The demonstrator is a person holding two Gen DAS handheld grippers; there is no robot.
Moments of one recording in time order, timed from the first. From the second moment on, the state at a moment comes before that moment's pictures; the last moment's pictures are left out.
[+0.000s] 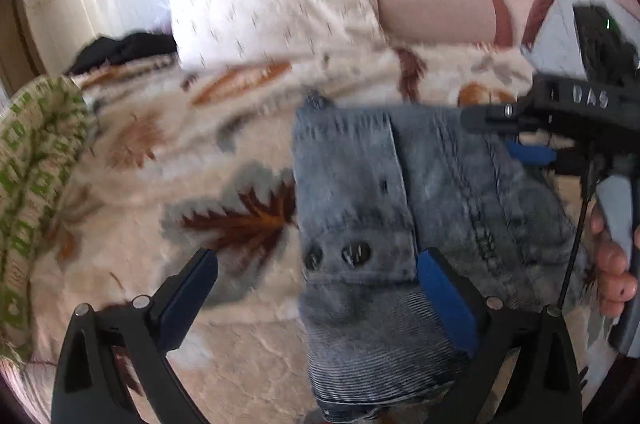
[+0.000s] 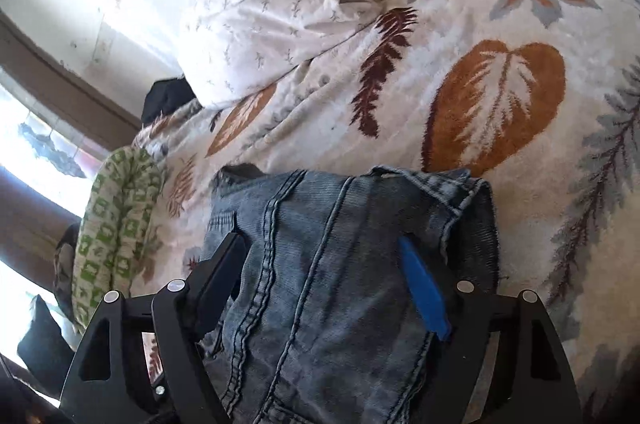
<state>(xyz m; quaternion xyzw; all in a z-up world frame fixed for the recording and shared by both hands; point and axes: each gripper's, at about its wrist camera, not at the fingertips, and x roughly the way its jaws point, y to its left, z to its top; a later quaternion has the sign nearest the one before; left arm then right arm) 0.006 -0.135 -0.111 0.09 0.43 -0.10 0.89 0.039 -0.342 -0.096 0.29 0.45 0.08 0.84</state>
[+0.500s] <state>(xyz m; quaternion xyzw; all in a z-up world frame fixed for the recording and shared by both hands) -0.002 -0.130 -0.101 0.08 0.42 -0.09 0.90 0.027 -0.347 -0.096 0.30 0.45 0.08 0.84</state>
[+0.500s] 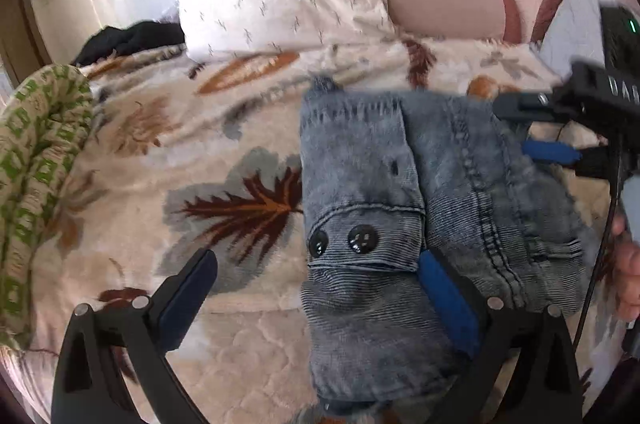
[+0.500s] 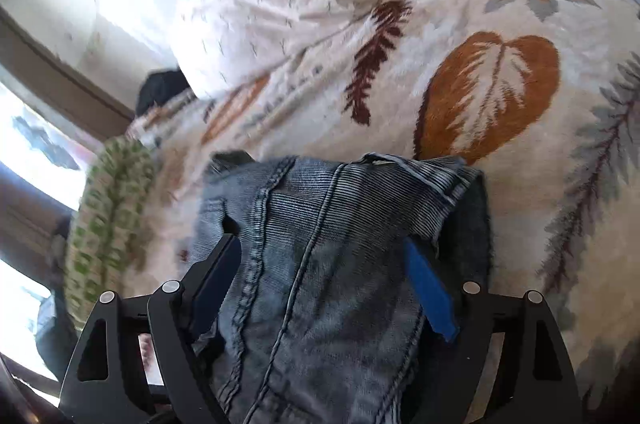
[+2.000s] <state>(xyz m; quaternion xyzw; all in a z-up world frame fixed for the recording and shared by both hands) 0.067 -0.113 -0.141 -0.10 0.53 -0.17 0.82 -0.003 -0.371 -0.140 0.44 0.48 0.12 0.75</state>
